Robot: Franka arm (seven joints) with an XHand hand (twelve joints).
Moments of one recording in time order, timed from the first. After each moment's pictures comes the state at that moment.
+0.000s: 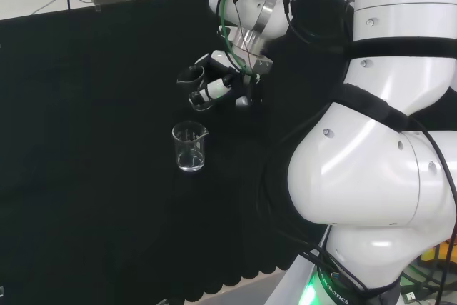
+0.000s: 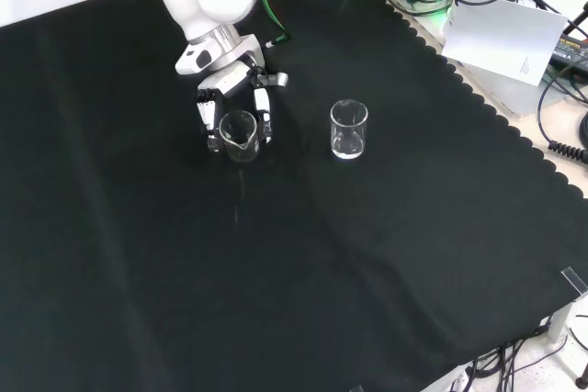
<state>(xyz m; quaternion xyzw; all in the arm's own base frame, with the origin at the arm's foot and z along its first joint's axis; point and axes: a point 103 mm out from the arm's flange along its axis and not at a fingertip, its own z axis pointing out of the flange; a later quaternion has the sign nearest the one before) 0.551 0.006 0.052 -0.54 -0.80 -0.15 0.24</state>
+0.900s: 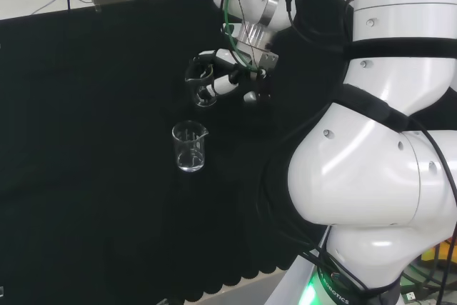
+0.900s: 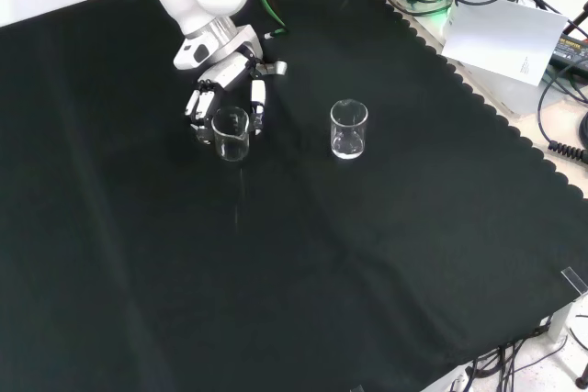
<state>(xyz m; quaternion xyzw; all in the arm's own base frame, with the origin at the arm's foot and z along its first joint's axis) 0.543 -0.011 0.061 -0.53 -0.80 -0.11 0.26</state>
